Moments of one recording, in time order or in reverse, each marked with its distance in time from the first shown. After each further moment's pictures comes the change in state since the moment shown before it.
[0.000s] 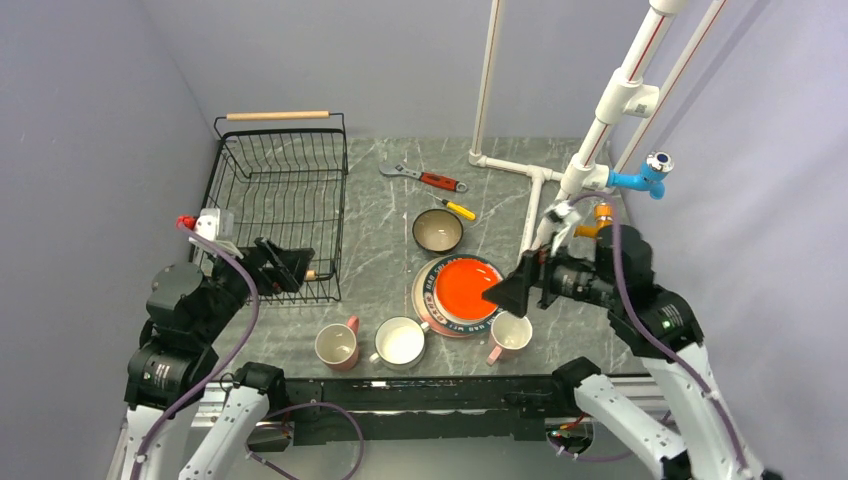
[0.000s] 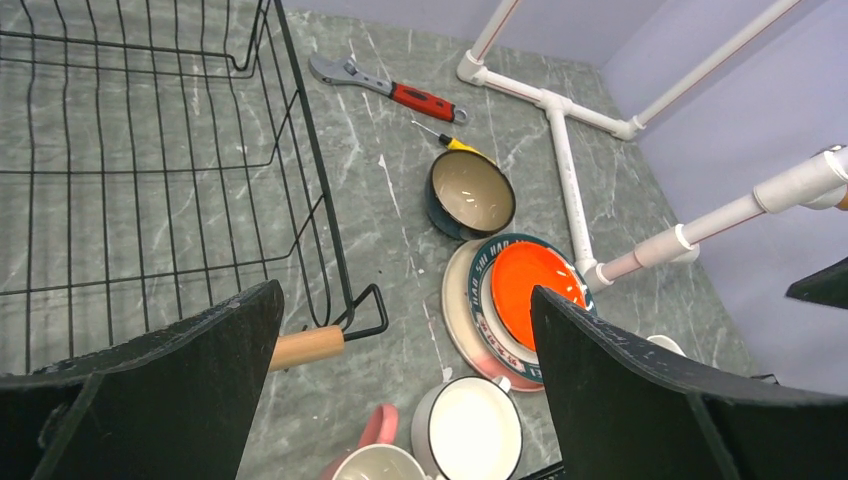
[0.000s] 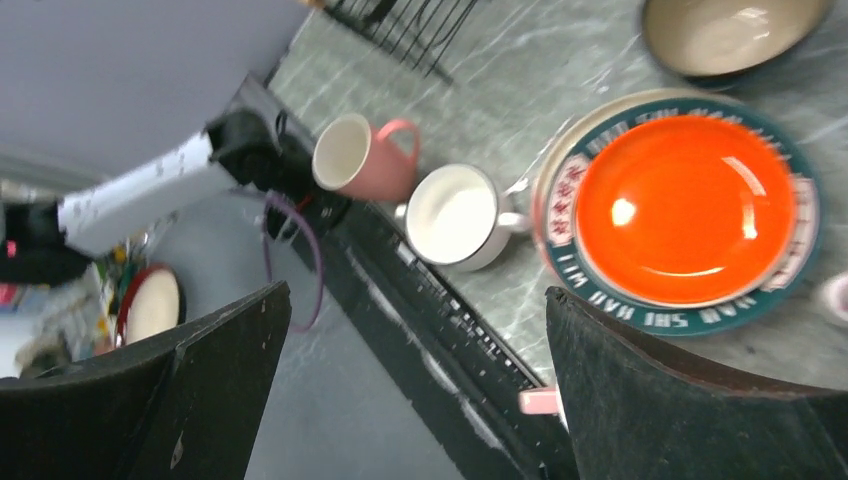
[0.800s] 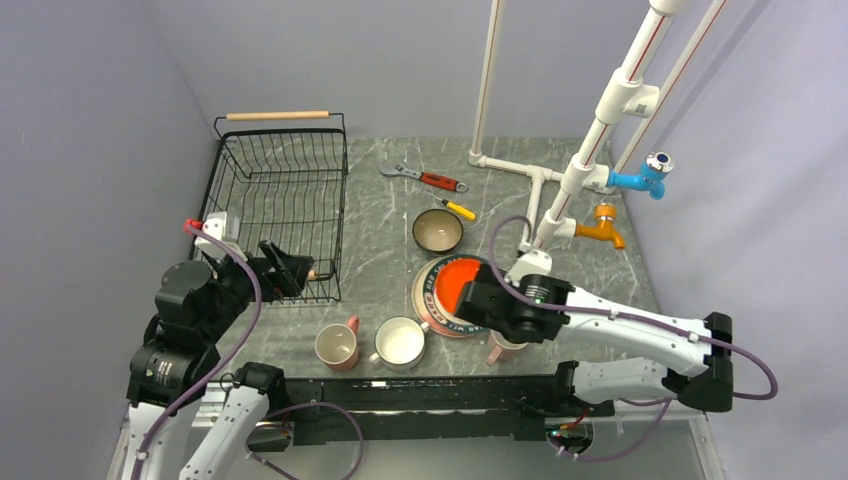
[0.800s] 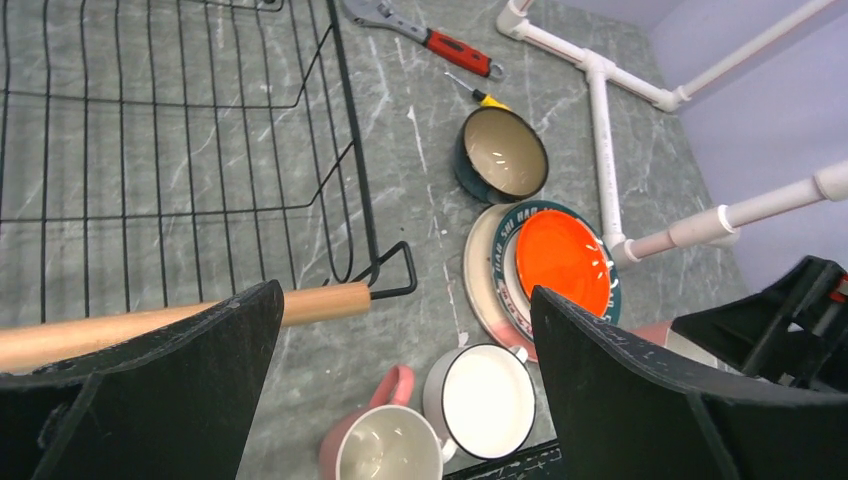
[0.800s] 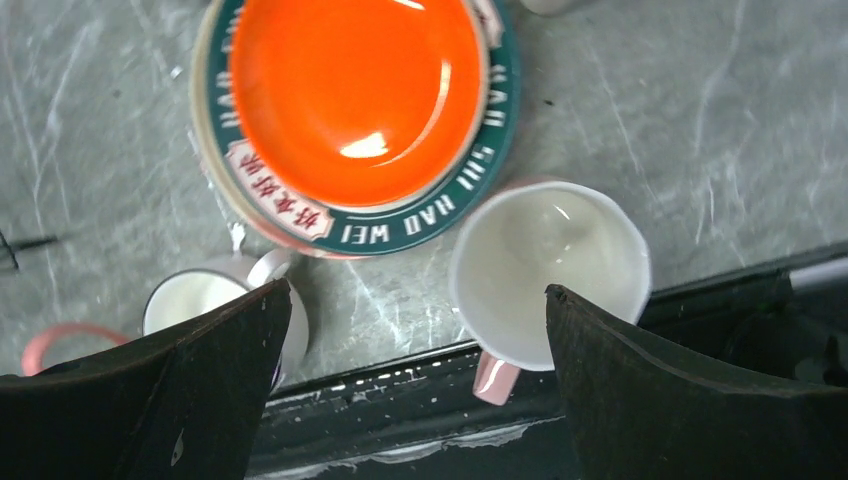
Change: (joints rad) left arm 0.001 0.013 -0.014 -0.071 -0.012 -0.016; right arm 0.905 0.497 0.015 -0.426 1.283 1.160
